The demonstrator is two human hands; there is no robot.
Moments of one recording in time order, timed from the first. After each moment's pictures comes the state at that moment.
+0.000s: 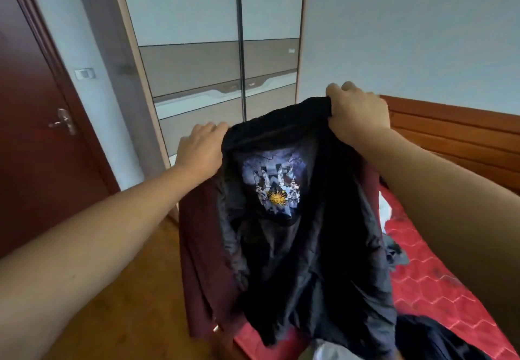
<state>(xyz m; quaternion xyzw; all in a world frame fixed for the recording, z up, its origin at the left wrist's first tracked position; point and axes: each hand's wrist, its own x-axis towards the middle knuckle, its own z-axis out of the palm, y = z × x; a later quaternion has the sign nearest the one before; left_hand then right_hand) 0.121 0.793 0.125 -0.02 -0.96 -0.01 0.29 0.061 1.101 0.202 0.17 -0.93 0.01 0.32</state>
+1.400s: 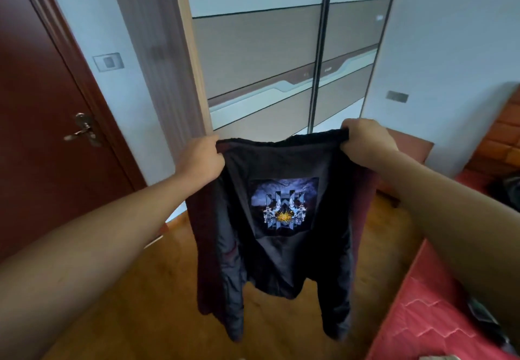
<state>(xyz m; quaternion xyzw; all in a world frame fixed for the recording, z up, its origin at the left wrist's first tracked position) -0.247 0.289 0.066 0.12 -0.96 -0.15 0.22 -0.370 0.621 0.089 0.17 -0.97 0.14 0.12</state>
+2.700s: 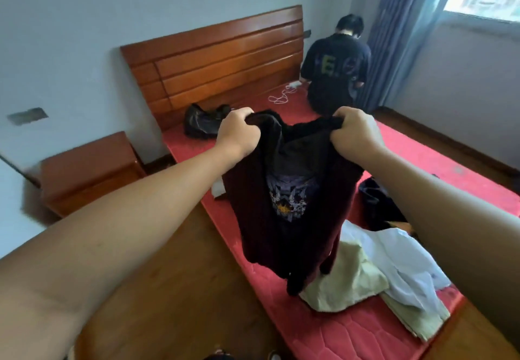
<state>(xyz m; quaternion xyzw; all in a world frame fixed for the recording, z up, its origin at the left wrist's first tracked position) -0.511 0.936 0.027 -0.47 -0.76 -0.42 -0.14 -0.280 1.025 0.036 -0.53 -0.78 0.19 0.28</state>
